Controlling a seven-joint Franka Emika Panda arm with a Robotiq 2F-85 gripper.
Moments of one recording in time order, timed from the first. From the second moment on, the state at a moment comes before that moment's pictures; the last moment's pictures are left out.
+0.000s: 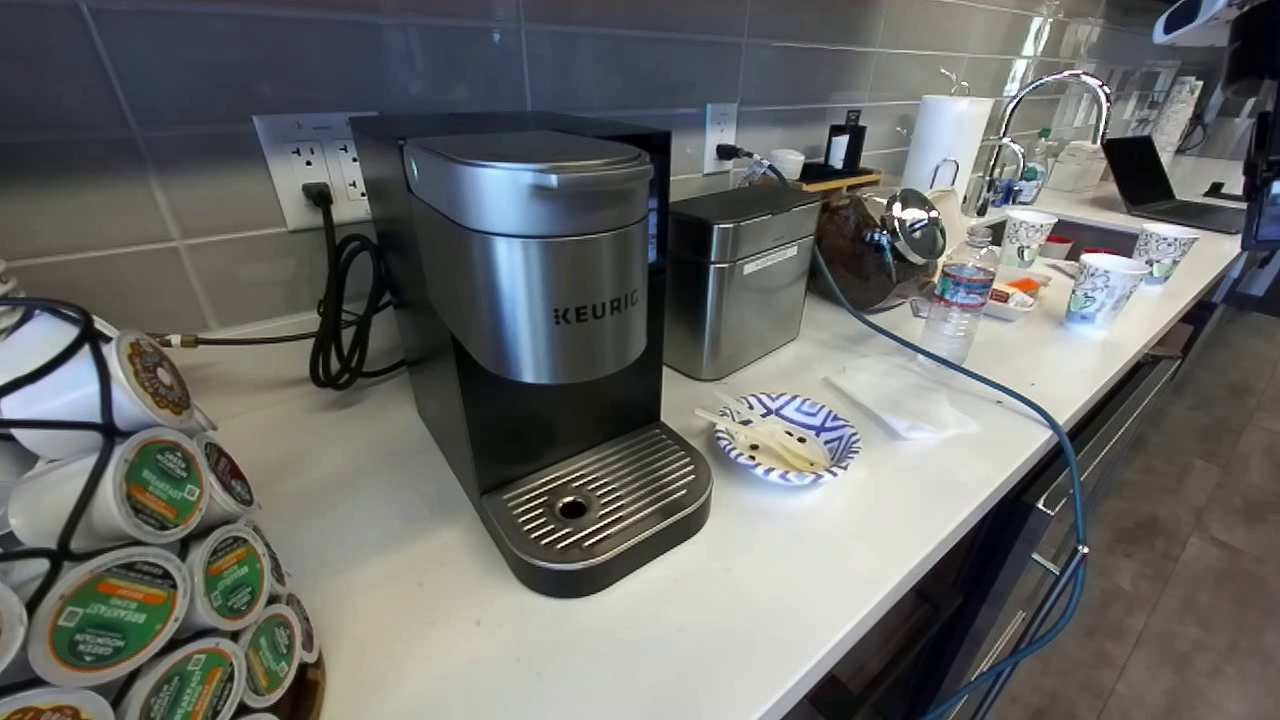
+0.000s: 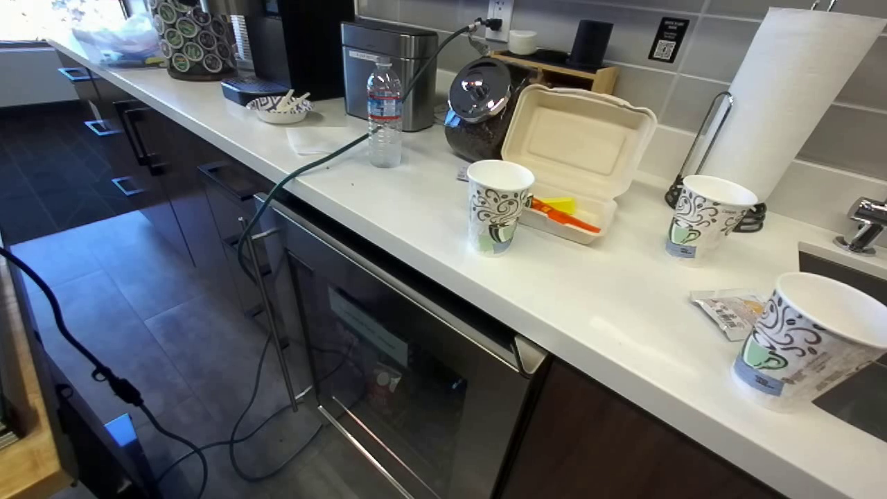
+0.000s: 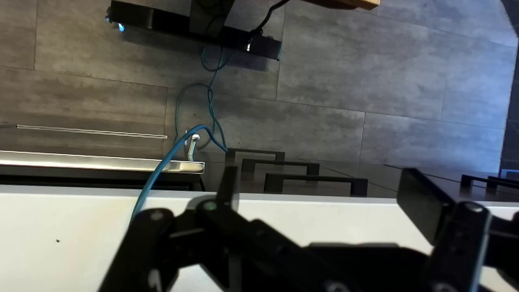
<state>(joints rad) 0.06 -0.26 -0.10 -2.12 0.16 1.58 -0.25</state>
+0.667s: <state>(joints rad) 0.06 -0.25 -0.10 -2.14 0.21 1.61 -0.24</state>
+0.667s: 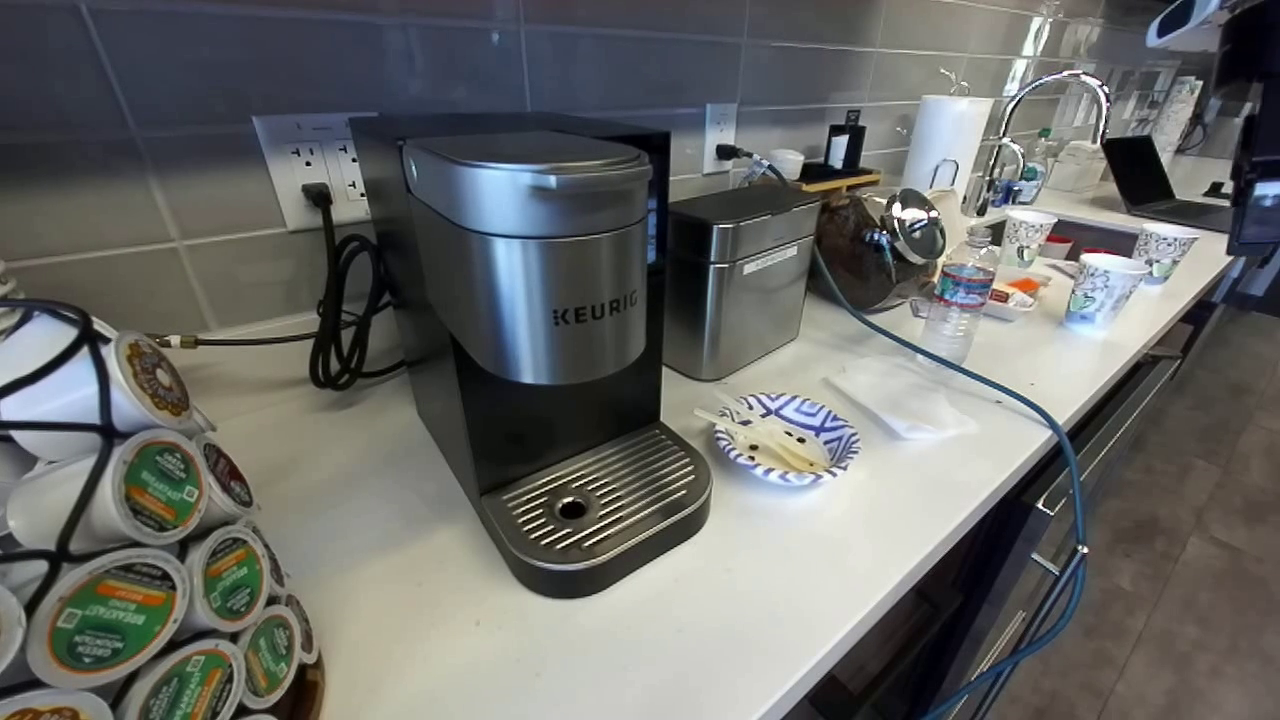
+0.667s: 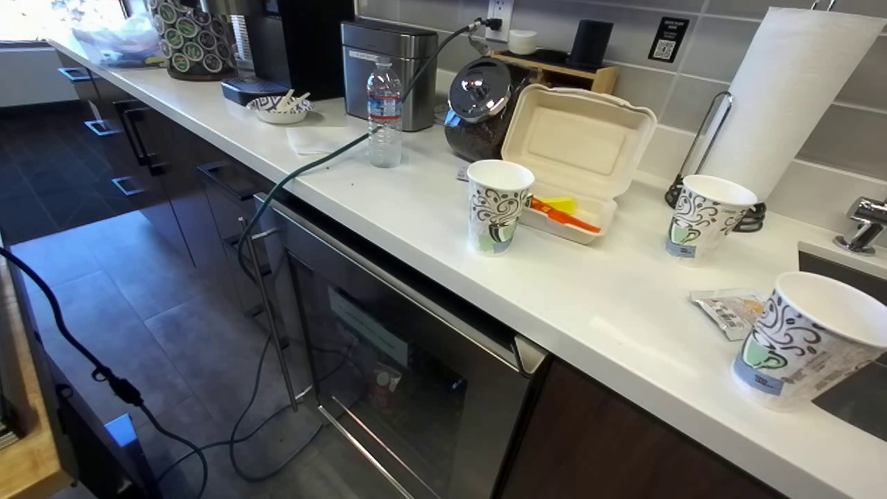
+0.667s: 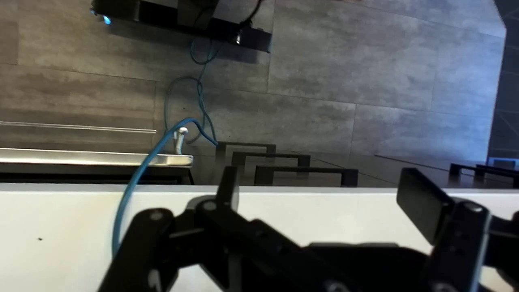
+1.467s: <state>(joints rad) 0.05 -0.21 -0.07 -2.15 0.24 1.66 -0.23</state>
